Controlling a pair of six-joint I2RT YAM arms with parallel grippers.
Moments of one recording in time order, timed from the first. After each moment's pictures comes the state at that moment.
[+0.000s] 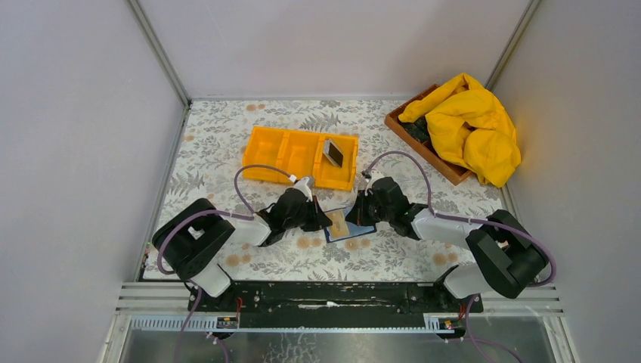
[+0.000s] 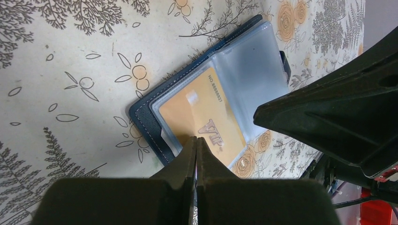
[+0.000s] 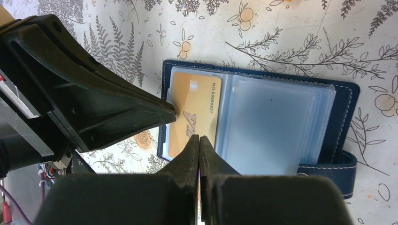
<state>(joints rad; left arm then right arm) -0.74 1.59 0.47 0.52 0.18 -0.82 0.66 1.42 0.54 0.18 -0.23 0.61</state>
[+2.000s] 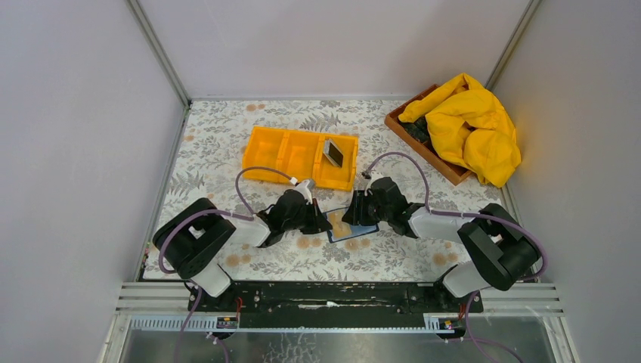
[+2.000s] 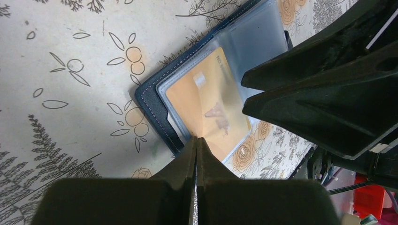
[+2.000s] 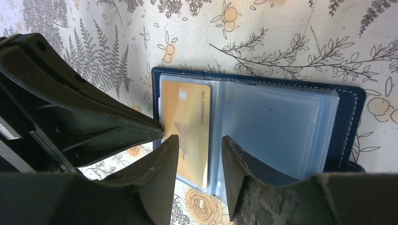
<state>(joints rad) -0.74 1.60 0.46 0.52 0.24 -0.82 0.65 1.48 0.54 0.22 -0.22 0.62</state>
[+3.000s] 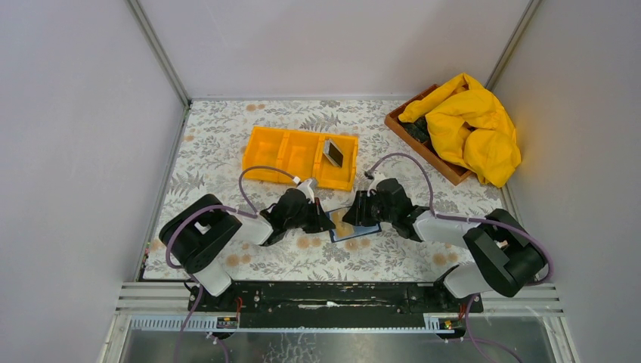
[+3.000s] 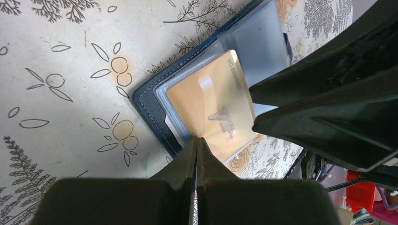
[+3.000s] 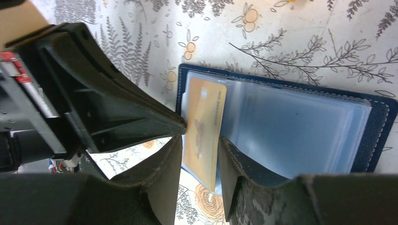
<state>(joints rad) -0.73 1.65 0.47 0.59 0.28 -0.83 0.64 1.45 0.49 0.29 -0.29 0.63</state>
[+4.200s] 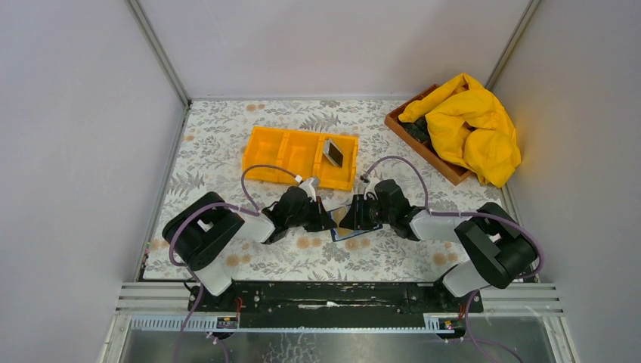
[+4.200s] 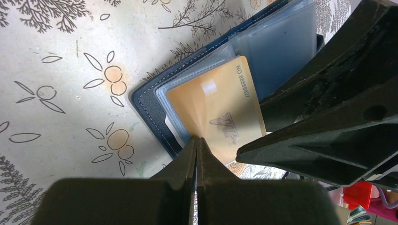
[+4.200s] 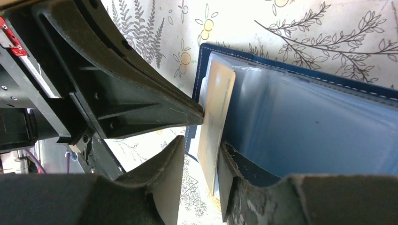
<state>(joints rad) -0.73 1.68 0.50 0.58 0.30 -0.83 0.64 1.49 0.48 0.34 -0.41 0.64</state>
